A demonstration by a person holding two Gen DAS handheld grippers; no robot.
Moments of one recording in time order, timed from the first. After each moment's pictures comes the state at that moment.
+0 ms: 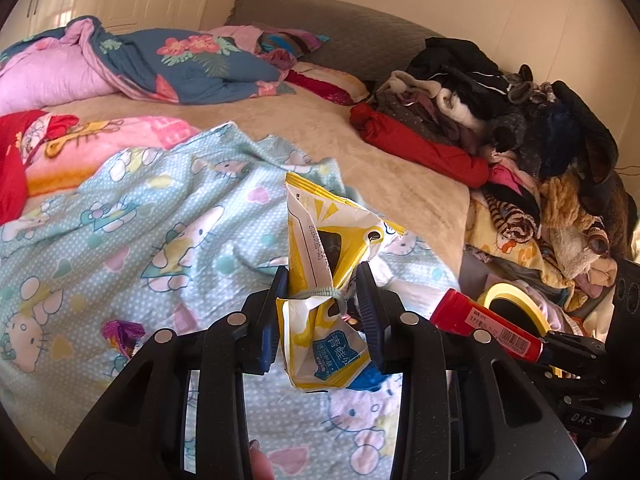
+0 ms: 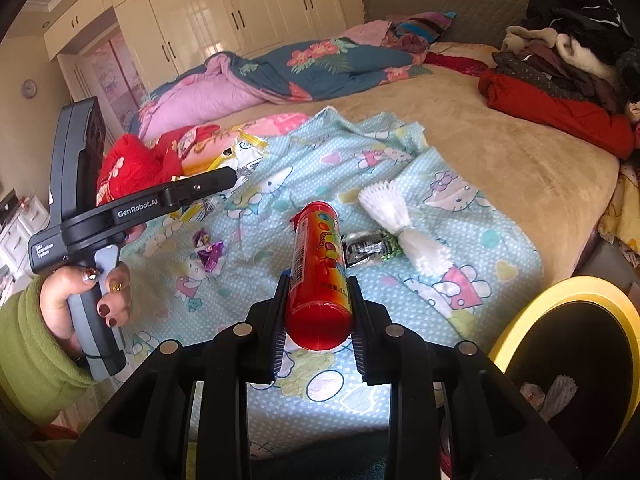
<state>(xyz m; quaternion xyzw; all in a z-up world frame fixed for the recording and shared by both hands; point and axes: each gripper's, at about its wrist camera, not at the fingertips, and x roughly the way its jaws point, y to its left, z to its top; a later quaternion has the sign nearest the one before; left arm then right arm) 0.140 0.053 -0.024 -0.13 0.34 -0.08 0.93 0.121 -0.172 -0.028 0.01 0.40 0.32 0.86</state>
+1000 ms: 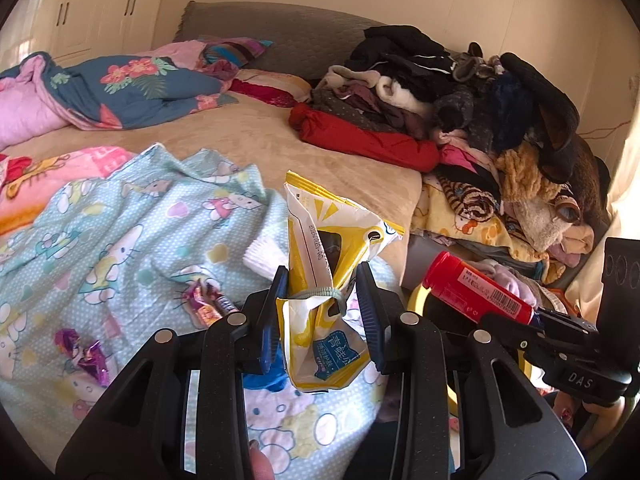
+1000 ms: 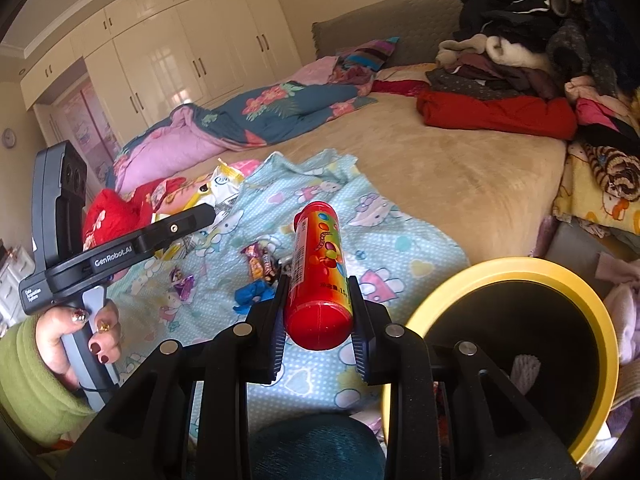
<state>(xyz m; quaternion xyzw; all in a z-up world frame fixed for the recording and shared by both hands) 0.129 -0.034 -0.002 -0.09 0.33 -0.15 0.93 0.101 -0.265 -0.008 0.07 0.35 0.26 0.90</state>
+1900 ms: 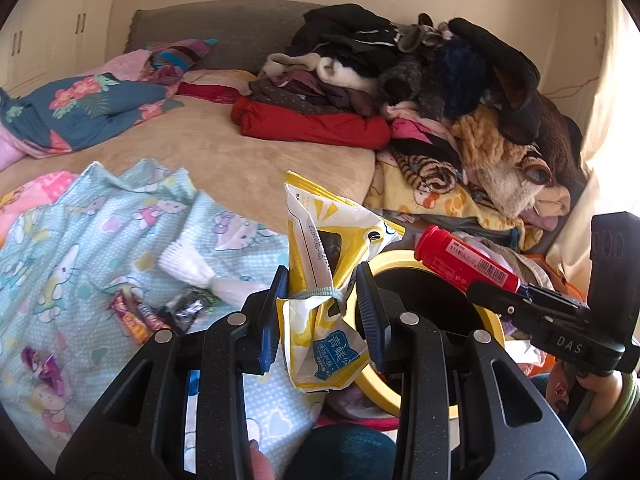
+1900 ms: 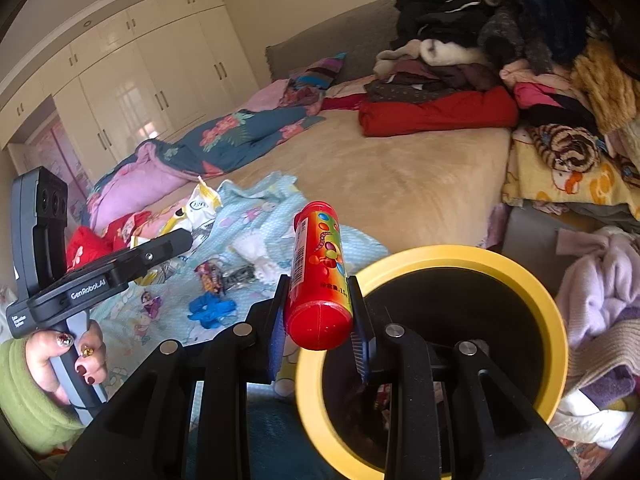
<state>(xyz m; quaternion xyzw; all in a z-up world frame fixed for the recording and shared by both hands) 0.125 -0.120 0.003 -0.04 0.33 -0.21 0.92 0.083 -0.353 -0.010 0.11 0.33 0.19 0.92</state>
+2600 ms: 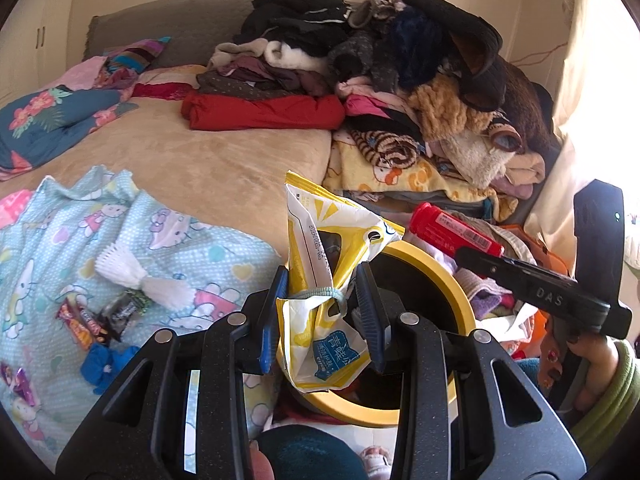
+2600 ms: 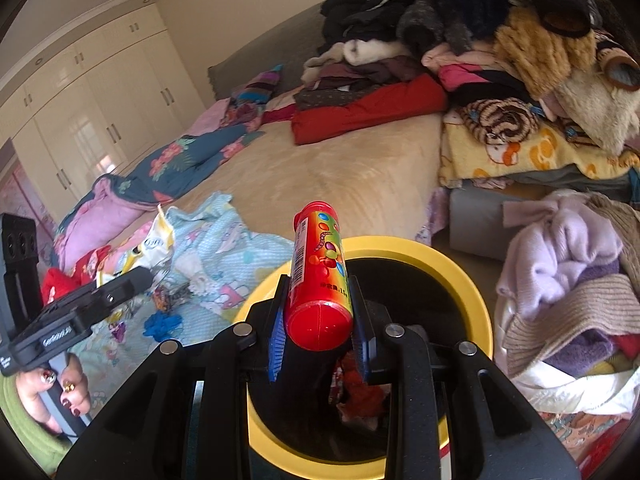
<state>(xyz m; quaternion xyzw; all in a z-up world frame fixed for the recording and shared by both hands) 0.116 -0.185 -0.009 0.00 0.35 -0.27 0.90 0.070 -0.432 -0.027 0.16 0.34 0.10 0.92</state>
